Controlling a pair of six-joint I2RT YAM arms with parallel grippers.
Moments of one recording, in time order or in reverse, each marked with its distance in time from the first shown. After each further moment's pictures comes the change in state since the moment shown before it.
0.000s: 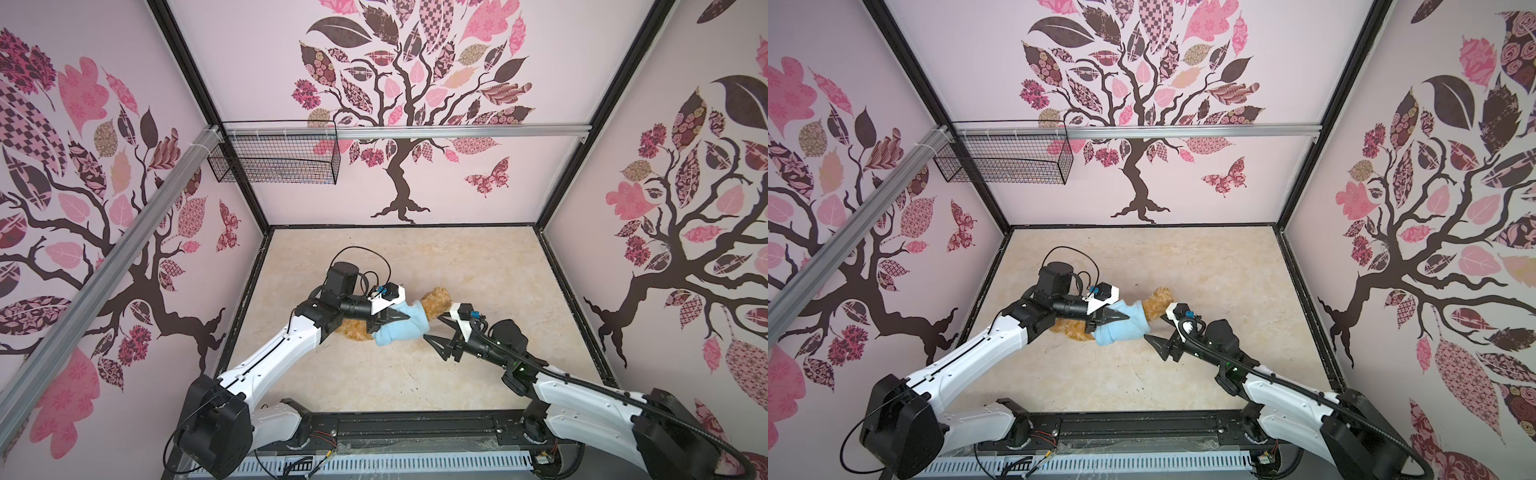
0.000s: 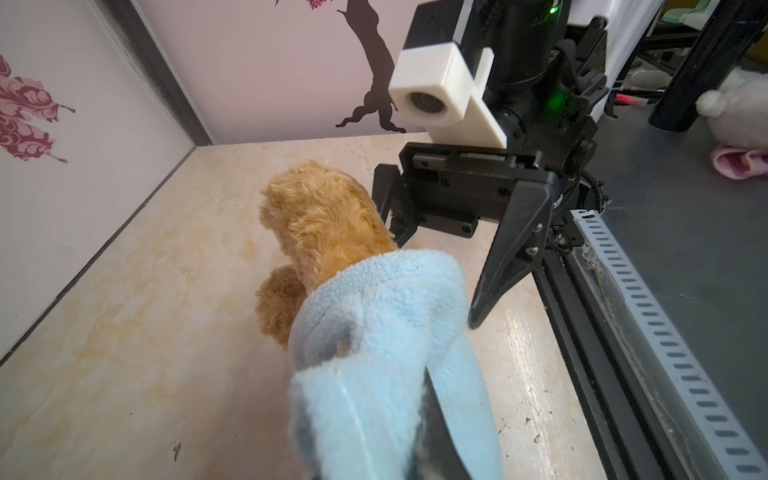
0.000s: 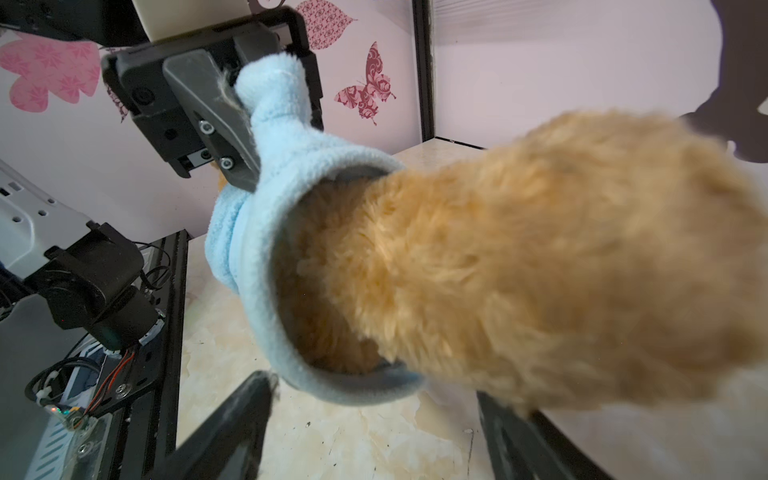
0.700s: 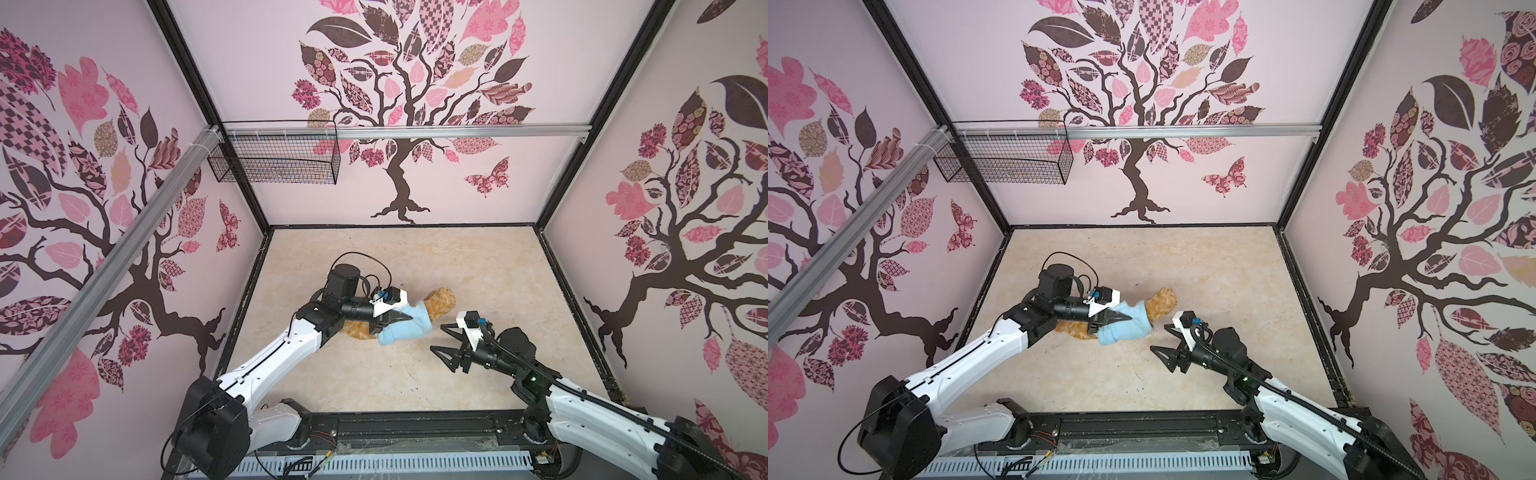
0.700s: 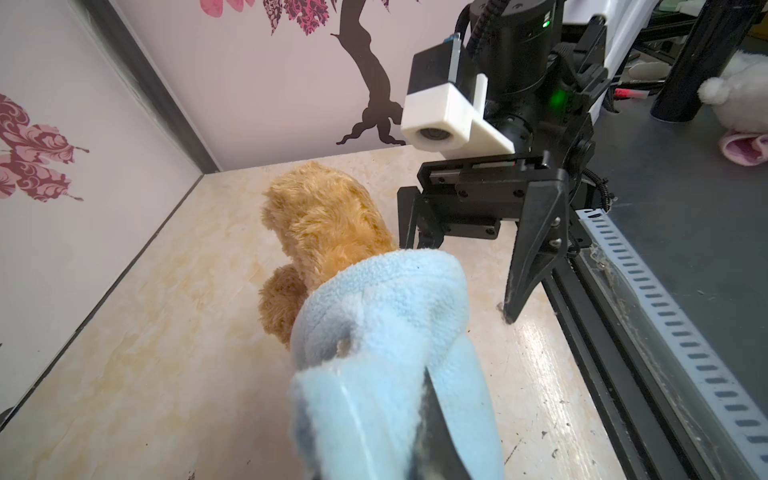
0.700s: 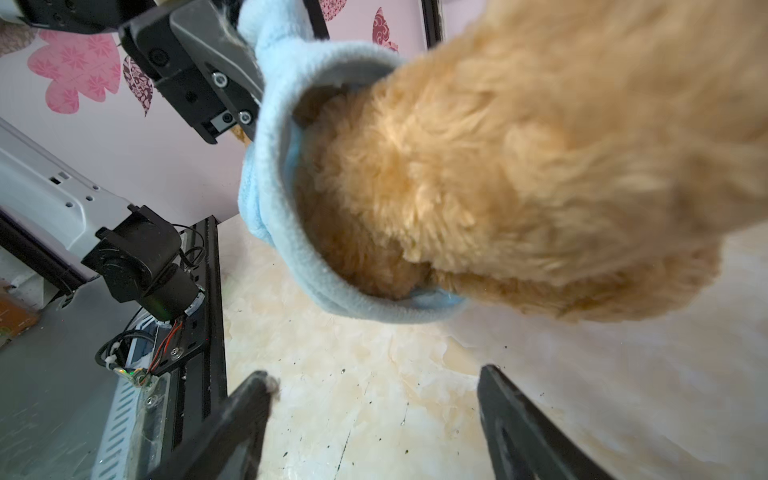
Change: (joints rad) left arm -0.030 -0.014 -0.027 0.097 0.033 -0.036; right arm 0.000 -0.083 -0.043 -0.079 -0.083 0.043
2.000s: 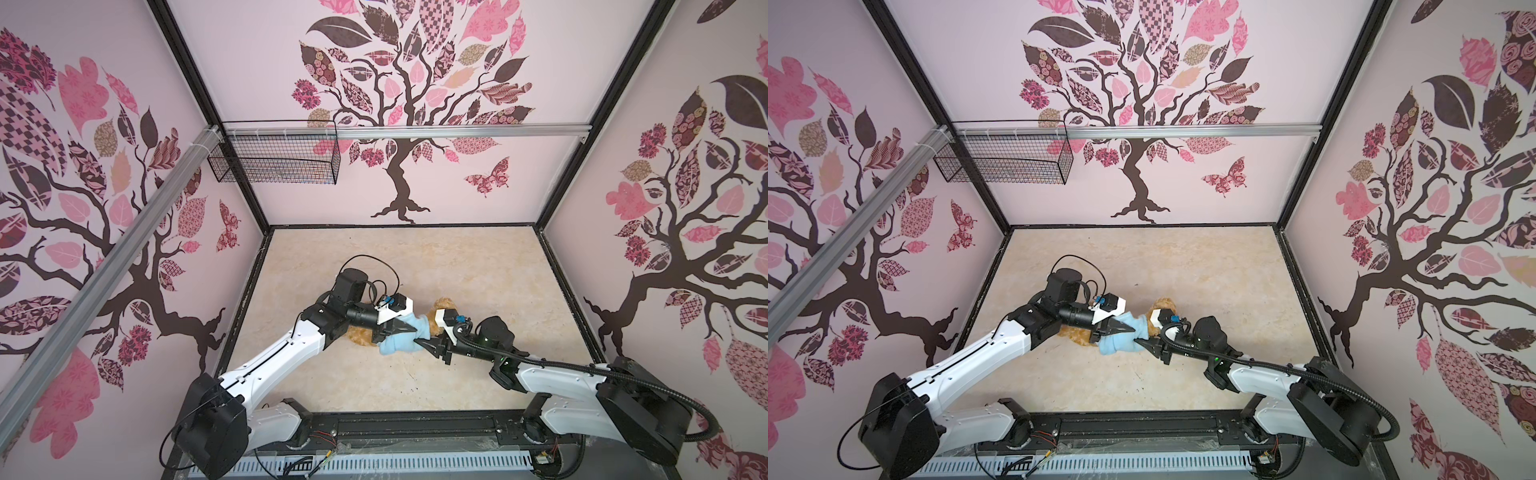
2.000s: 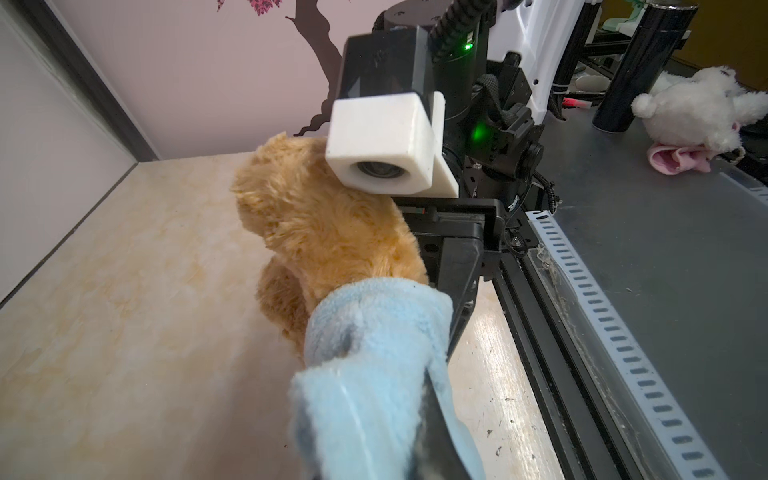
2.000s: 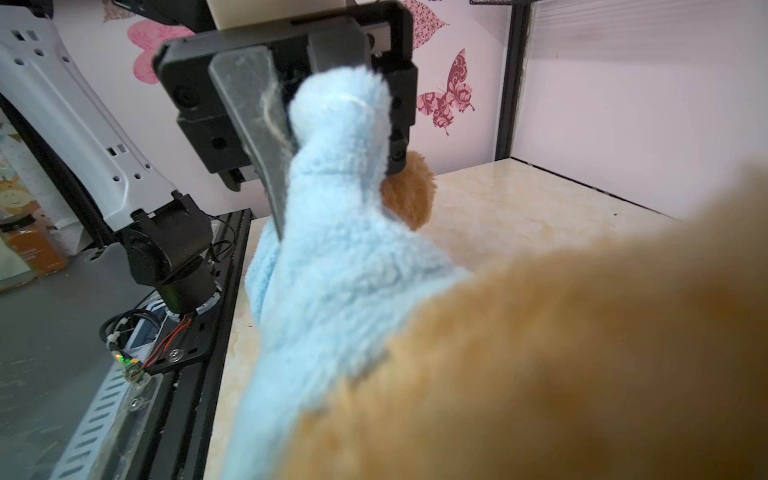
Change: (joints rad) left arm -0.064 -0.006 0.002 -0.091 -0.002 -0.003; right arm 0.053 0.389 0.103 0.375 -0.100 -0.162
